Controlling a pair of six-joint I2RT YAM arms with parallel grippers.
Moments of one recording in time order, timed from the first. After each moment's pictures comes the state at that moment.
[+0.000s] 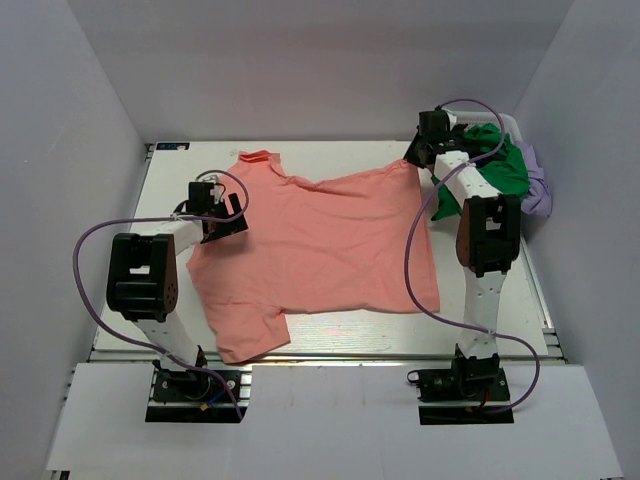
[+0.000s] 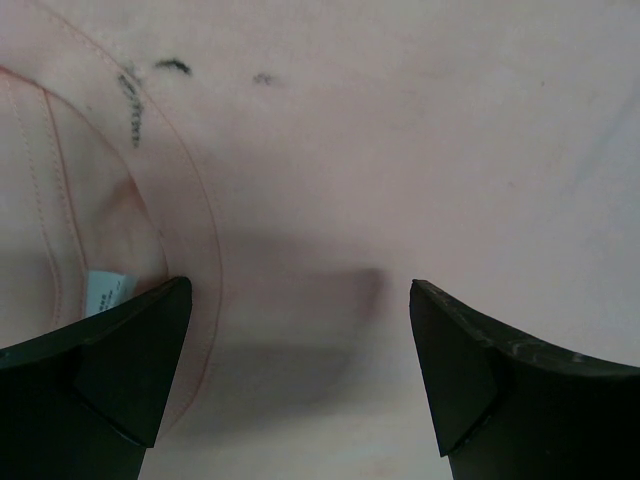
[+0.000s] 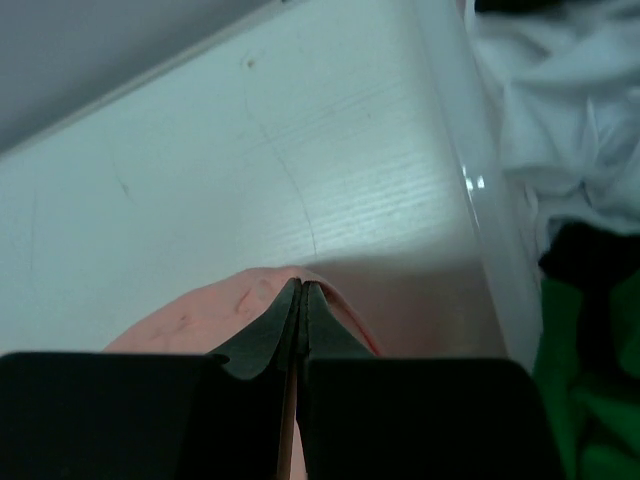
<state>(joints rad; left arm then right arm) -0.04 1.75 0.98 -0.09 0.07 -0.31 0.17 2.17 1.84 -0.35 0.15 0.50</state>
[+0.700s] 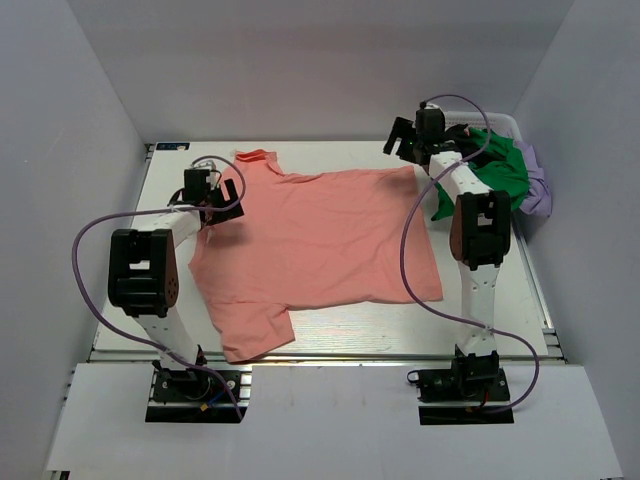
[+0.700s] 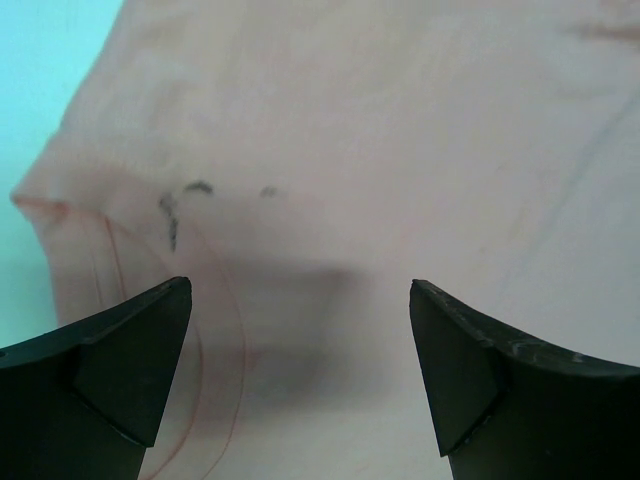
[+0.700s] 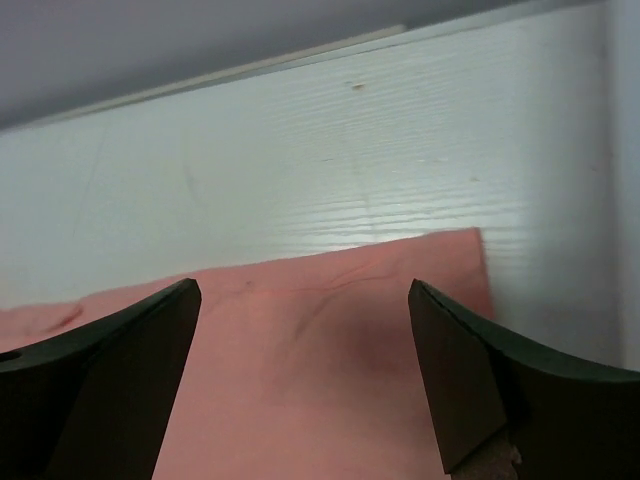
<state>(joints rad) -0.02 1.79 1.09 -0.11 0.04 -0.28 0.16 2.31 1.97 -0.24 0.00 0.40</state>
